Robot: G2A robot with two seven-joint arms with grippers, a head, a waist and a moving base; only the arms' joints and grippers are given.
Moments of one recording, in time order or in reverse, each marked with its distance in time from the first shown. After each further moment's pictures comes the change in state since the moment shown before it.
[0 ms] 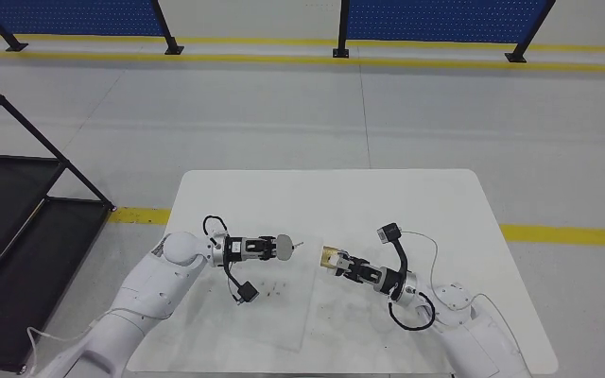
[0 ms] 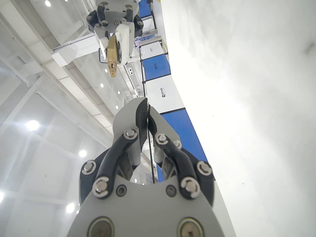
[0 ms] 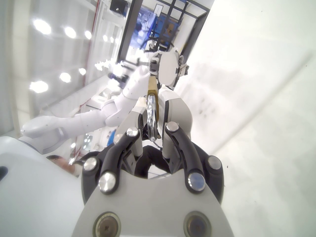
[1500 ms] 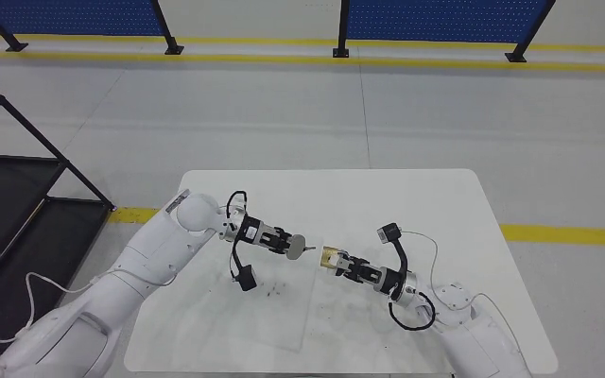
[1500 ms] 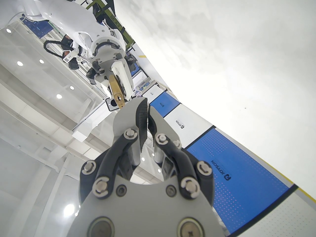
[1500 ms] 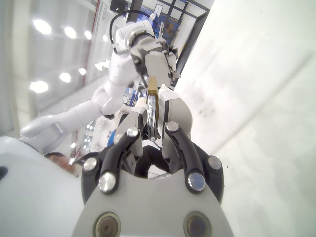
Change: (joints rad) left arm -0.277 0.058 0.243 -0.100 0.239 0.088 0.031; right arm 0.000 0.000 0.000 0.000 0.000 0.000 0.000
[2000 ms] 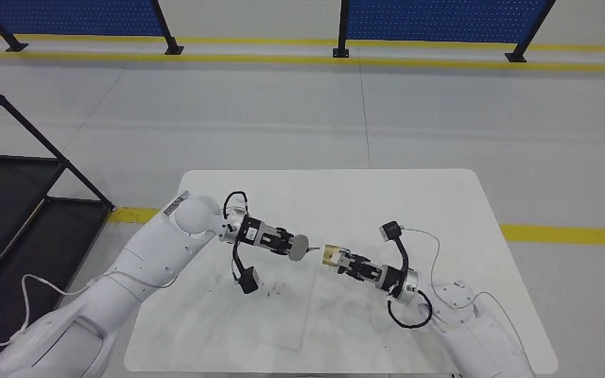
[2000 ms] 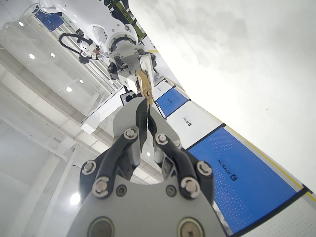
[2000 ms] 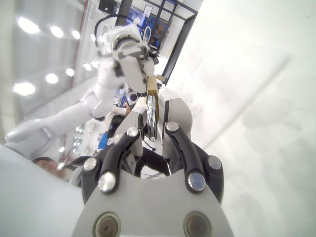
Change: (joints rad) left arm 0.015 0.026 0.002 -0.059 -0.056 0.018 -0.018; right arm -0.009 0.008 0.028 -0.032 -0.090 0.052 -0.028
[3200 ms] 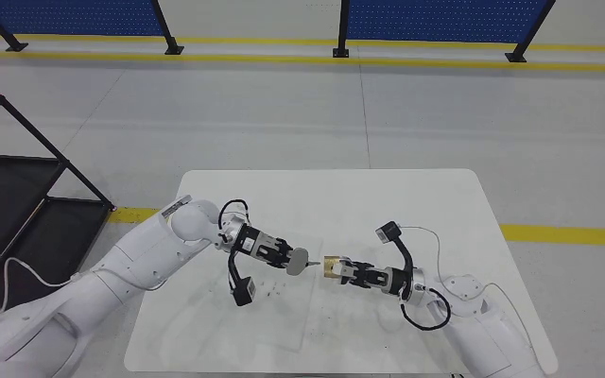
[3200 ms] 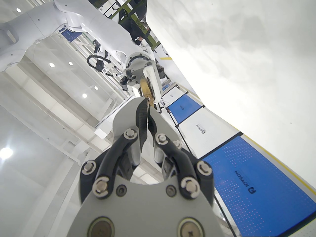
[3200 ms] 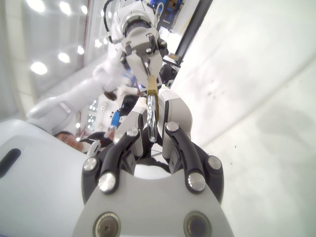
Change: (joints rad) left arm -0.101 0.124 0.244 -0.094 -0.134 0.096 -0.096; right arm 0.029 0.015 0.014 -0.001 0.160 -0.007 0.251
